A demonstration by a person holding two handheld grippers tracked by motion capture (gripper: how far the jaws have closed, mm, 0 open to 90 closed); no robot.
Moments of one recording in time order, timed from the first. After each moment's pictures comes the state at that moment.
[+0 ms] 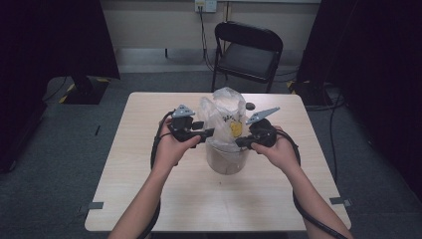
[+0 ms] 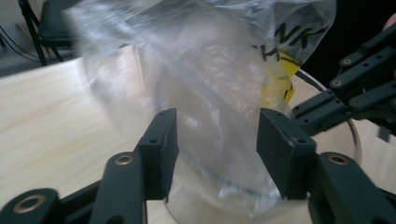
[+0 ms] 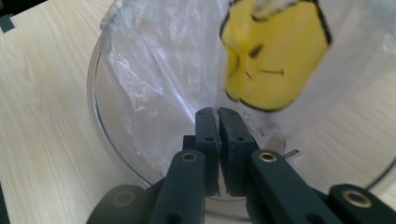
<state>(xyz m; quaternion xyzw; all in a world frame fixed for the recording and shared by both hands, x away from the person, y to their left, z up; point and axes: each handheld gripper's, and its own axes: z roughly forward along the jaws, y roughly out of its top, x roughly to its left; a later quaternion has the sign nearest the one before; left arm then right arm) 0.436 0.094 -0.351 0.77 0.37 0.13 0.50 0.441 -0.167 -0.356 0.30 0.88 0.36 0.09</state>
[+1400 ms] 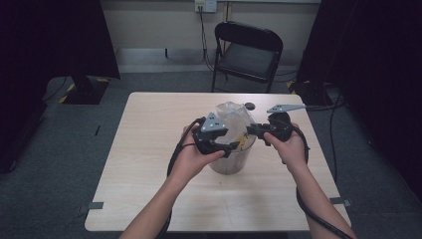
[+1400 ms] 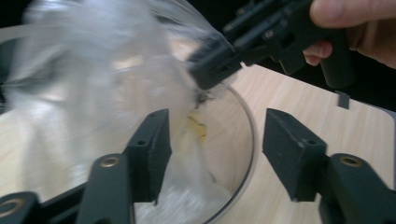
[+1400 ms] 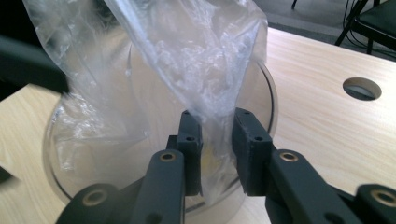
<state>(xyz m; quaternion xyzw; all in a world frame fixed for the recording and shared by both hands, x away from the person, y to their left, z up) 0.397 0.048 -0.330 0.82 0.26 0.17 0.48 0.448 -0.205 -0.347 0.39 0.79 0.45 0.13</state>
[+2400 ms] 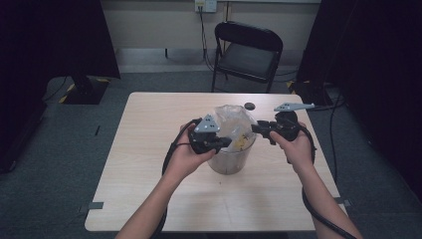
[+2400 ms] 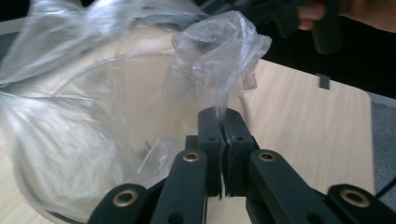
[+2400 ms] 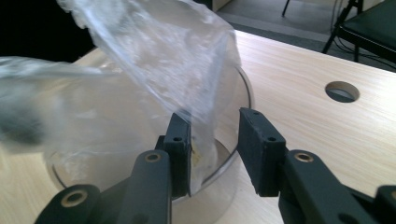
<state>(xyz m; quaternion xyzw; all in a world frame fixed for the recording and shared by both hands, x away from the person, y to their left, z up) 0.396 0.053 -0.340 0.84 0.21 0.11 0.49 0.443 -0.218 -0.337 0.40 0.78 0.45 0.15</state>
